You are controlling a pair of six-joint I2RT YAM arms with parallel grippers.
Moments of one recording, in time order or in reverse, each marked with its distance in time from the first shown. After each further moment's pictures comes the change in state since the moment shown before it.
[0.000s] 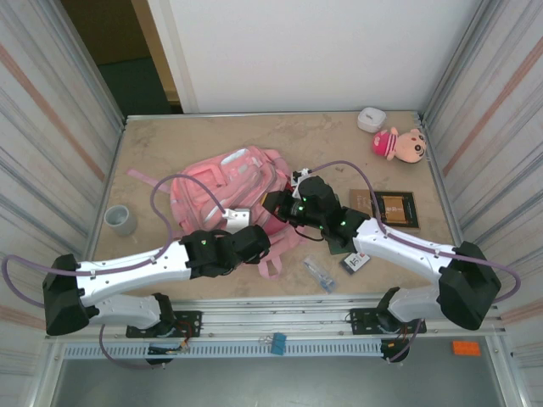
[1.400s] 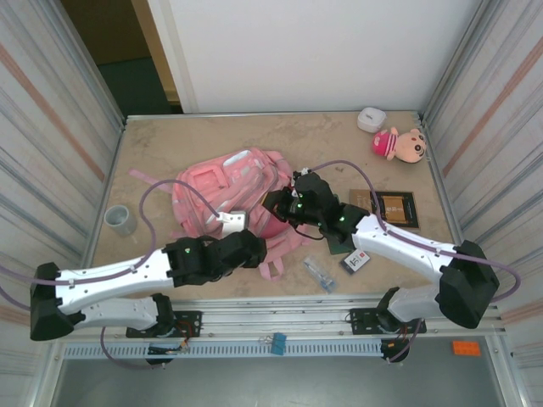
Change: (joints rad) left arm -0.058 -0.137 -0.045 0.066 0.026 -0.029; right arm -0.001 0.022 0.069 -0.116 0.011 0.068
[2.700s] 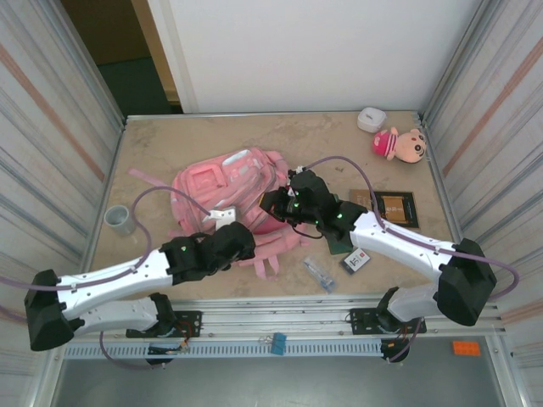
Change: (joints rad) left arm 0.139 -0.042 -0.127 0.179 0.092 -0.042; right arm 0.015 0.018 0.049 -0.067 -0.015 -0.092
